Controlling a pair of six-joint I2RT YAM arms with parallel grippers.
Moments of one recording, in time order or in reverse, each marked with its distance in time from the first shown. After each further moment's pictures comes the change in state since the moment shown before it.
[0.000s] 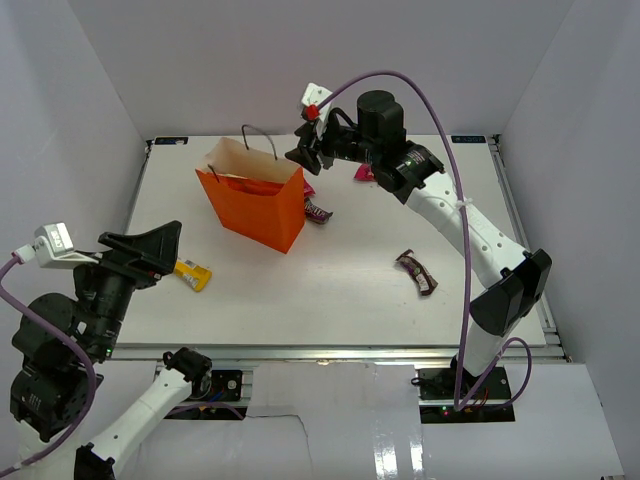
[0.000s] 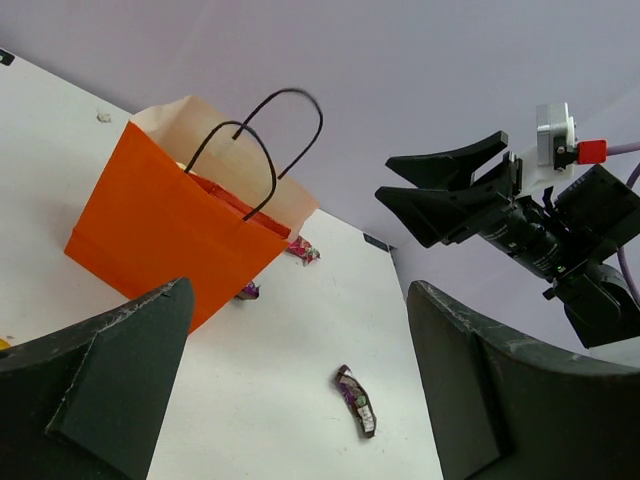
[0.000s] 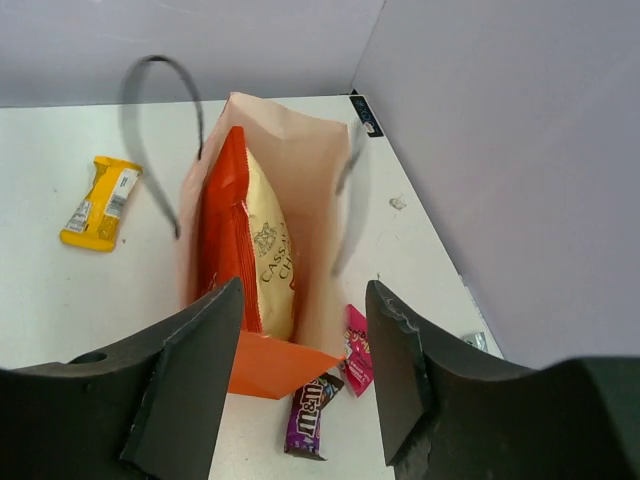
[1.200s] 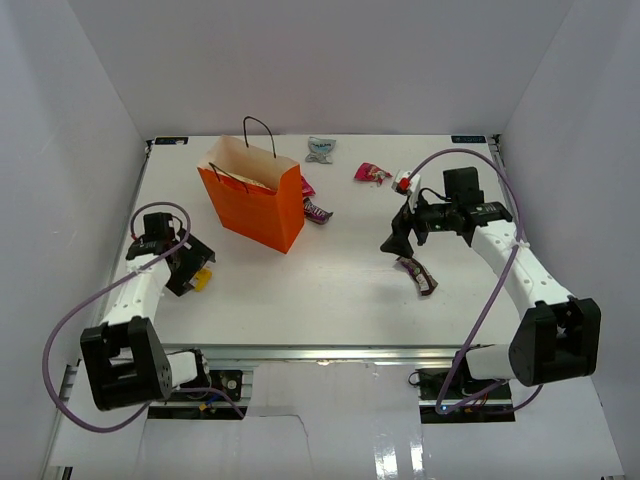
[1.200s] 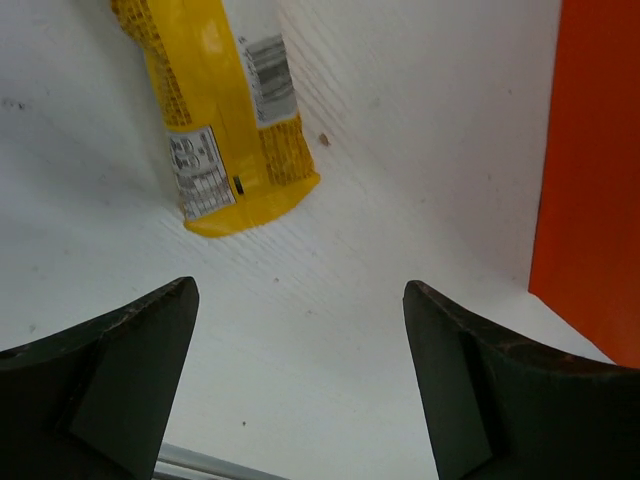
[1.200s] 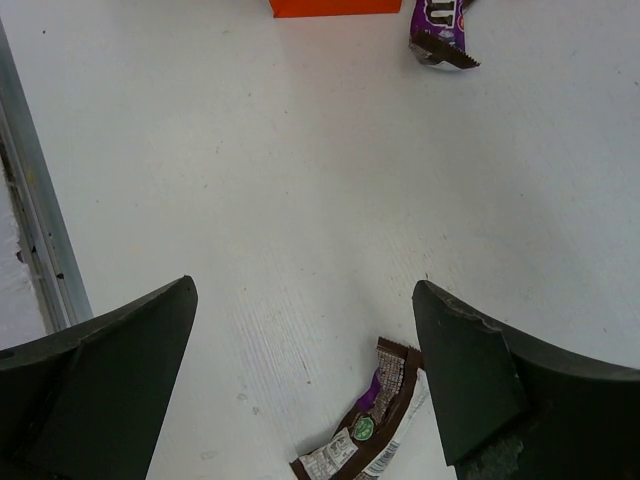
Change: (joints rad) left arm 0.677 0.734 -0.539 0.103 0.397 -0.059; right arm -0.485 -0.375 -0.804 -0.285 -0.362 -0.218
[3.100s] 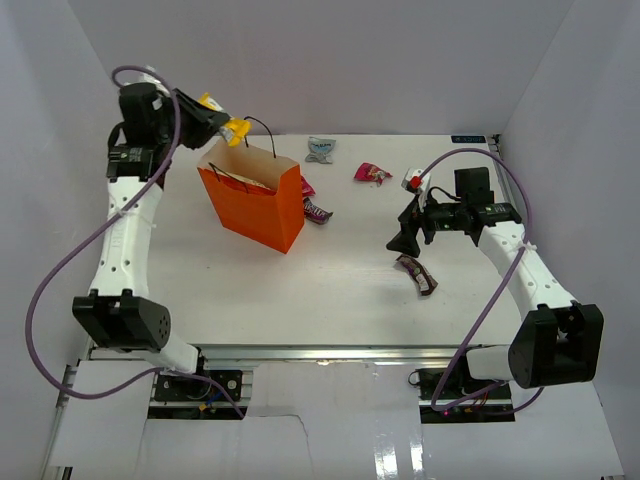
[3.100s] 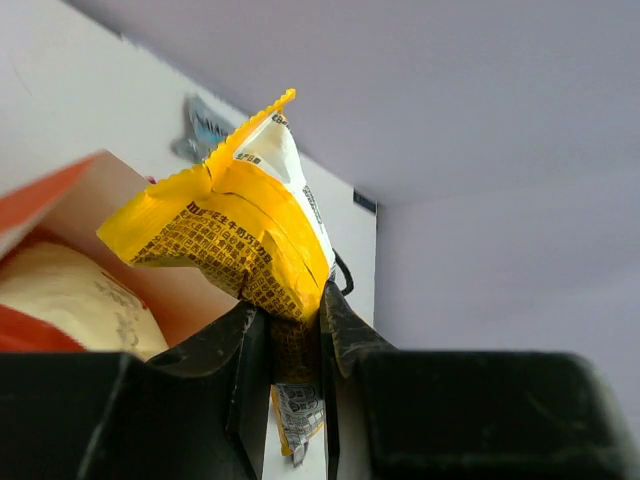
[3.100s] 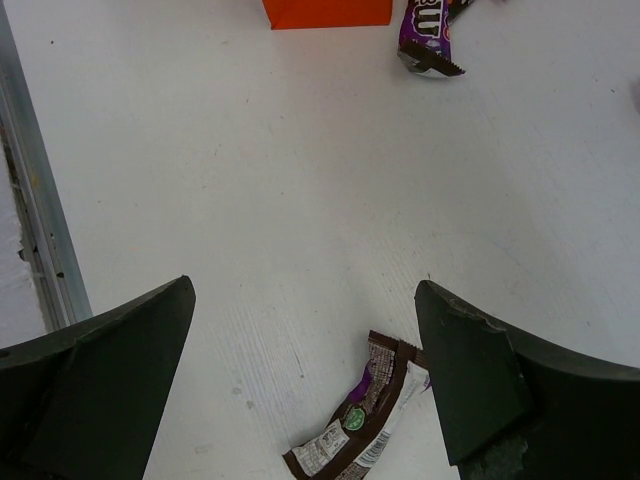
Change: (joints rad) left arm -0.137 0.306 1.005 0.125 0.304 -0.140; right arm -0.069 -0.028 -0.010 -0.020 -0.068 -0.043
